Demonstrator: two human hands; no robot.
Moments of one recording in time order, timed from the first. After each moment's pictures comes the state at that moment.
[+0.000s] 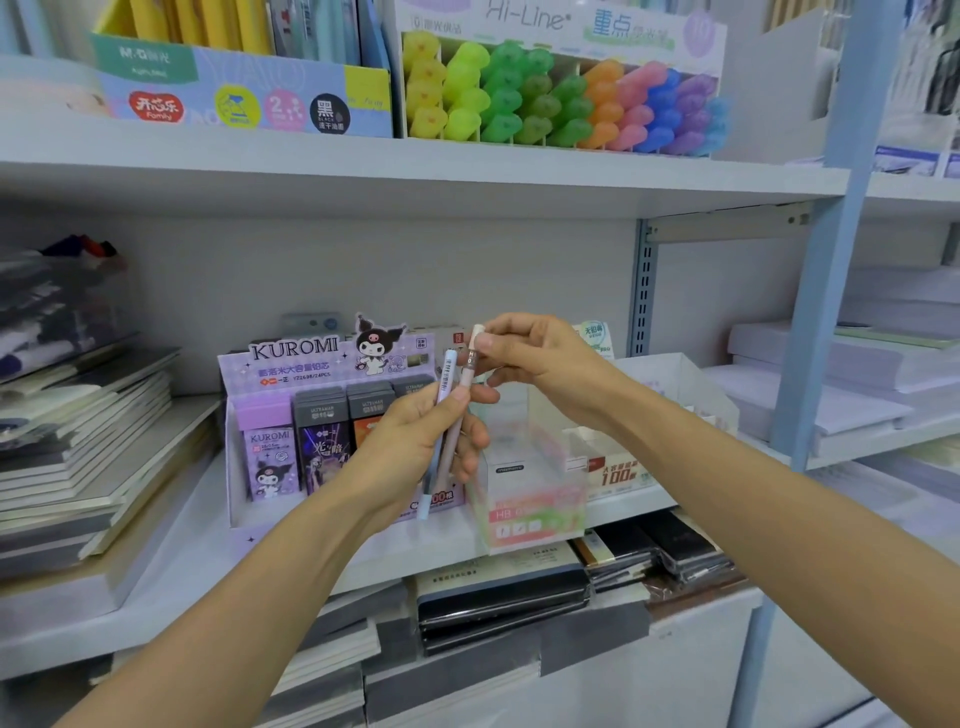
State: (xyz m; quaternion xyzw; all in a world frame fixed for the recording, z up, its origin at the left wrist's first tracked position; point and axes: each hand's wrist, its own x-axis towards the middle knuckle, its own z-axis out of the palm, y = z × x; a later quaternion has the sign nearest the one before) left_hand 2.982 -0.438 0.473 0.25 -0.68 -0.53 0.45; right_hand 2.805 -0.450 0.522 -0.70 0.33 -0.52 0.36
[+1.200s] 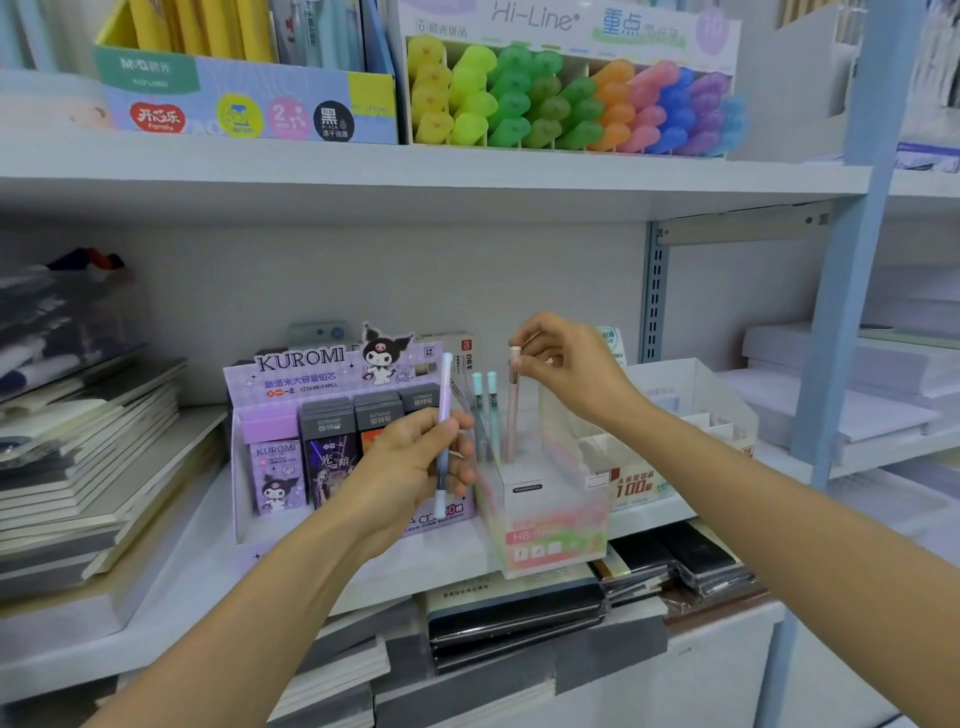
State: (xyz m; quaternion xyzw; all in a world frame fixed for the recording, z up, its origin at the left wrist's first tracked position) left_hand 2.989 -0.442 0.466 0.31 -0.62 -0.55 0.47; right_hand 2.781 -0.480 0.510 -0.73 0.46 -0.50 0.05
